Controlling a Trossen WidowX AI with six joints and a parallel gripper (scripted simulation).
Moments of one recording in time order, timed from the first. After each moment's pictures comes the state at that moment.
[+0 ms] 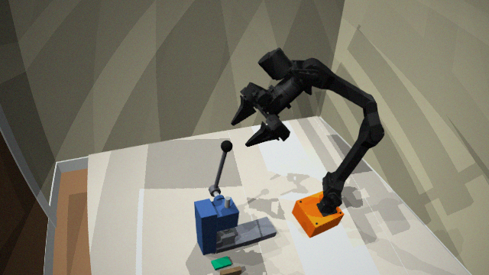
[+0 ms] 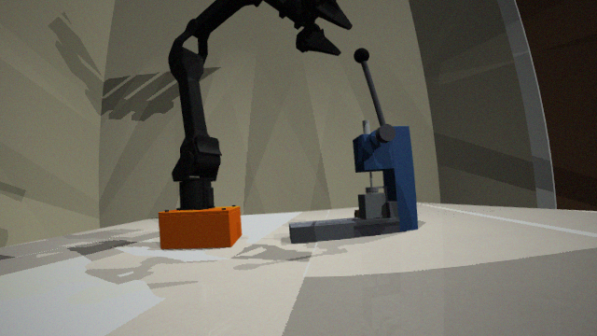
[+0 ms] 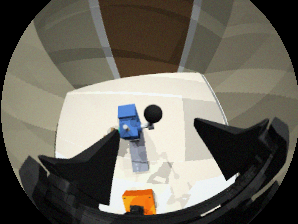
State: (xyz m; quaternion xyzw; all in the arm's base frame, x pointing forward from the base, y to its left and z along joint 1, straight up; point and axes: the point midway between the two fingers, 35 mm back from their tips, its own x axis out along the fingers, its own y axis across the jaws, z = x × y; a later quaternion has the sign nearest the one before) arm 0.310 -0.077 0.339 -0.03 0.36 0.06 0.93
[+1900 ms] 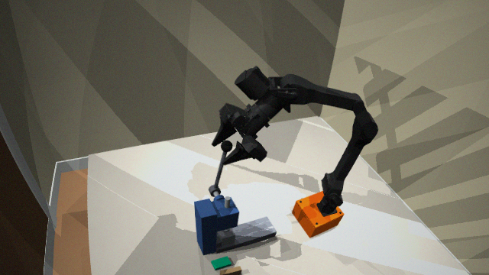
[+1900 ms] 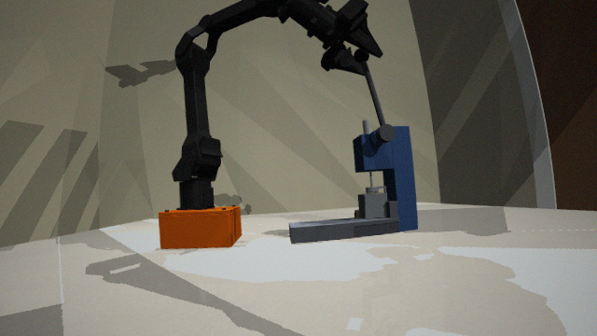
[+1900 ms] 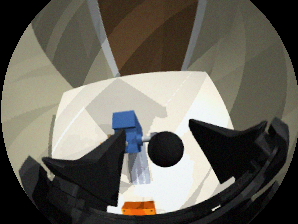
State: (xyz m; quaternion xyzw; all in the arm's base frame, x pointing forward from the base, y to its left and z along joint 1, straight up) arm 0.364 -0.069 0.292 -0.03 0.36 0.06 0.93
